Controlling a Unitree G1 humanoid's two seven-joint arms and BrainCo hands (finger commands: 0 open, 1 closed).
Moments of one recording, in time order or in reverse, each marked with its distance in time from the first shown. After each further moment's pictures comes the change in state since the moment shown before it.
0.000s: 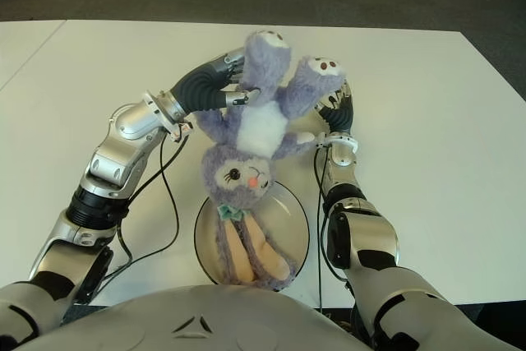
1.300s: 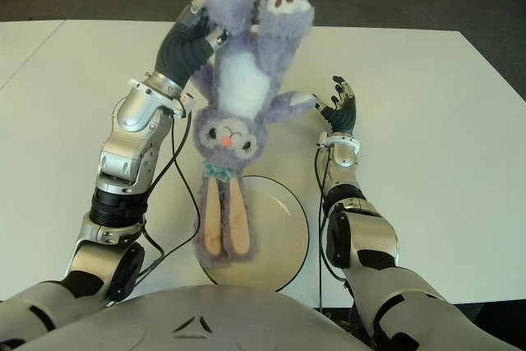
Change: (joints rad) left arm -0.027 -0.246 0.181 -0.044 0.015 0.059 0.311; right arm 0.001 0.005 -0.029 0.000 0.018 -0.011 0.009
